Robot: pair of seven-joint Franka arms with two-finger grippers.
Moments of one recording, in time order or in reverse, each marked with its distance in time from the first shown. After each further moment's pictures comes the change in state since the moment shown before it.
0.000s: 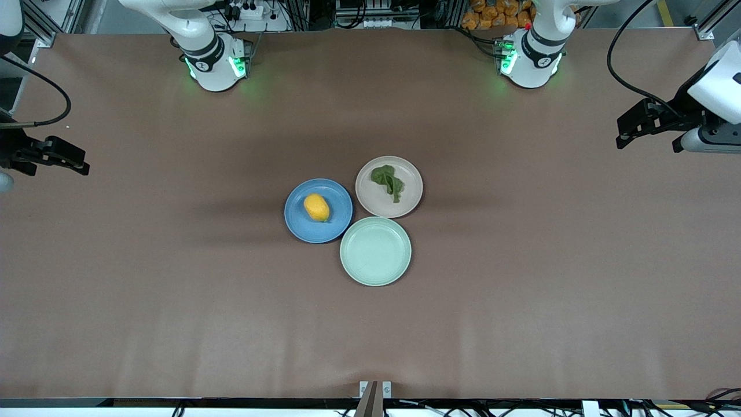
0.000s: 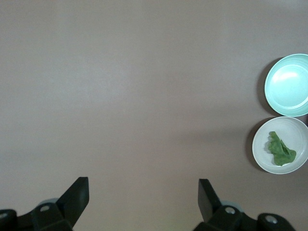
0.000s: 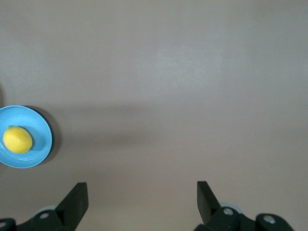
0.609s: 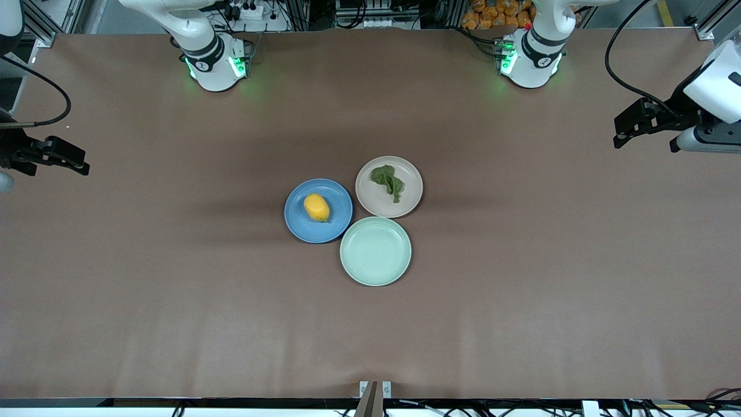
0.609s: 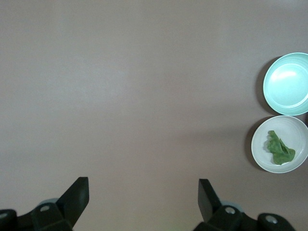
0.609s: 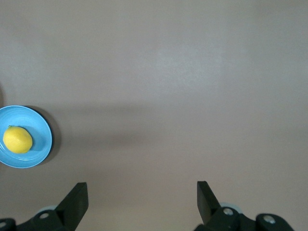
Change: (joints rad) left arm -0.003 0.000 -0.004 0.000 0.000 0.000 0.000; right arm 0.000 0.000 0.000 0.000 0.000 0.000 0.000
